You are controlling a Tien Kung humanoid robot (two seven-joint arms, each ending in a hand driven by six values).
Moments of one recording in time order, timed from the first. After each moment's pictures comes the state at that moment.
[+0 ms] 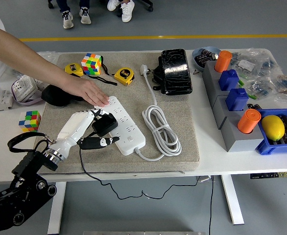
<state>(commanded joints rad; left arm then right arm) -0.29 0.29 -0.80 -1.14 1.80 0.46 -0.24 0.05 -0.22 1.12 0.20 -0.21 -0.09 0.07</state>
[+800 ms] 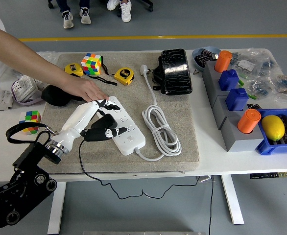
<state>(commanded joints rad) -0.26 0.34 -0.84 -1.41 1.69 0.31 -0.11 0.05 -0.21 1.13 0.20 -0.21 -0.09 0.07</state>
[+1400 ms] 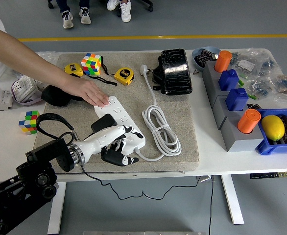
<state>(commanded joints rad) -0.30 0.35 -0.80 -1.62 1.69 -0.14 0.31 0.05 -0.21 1.13 0.20 -0.21 -0.09 0.07</state>
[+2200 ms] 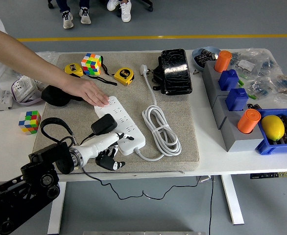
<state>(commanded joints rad) -0.31 0.34 -0.77 -1.53 1.73 -0.16 0.37 0.05 -0.21 1.13 0.20 -0.21 -0.09 0.07</state>
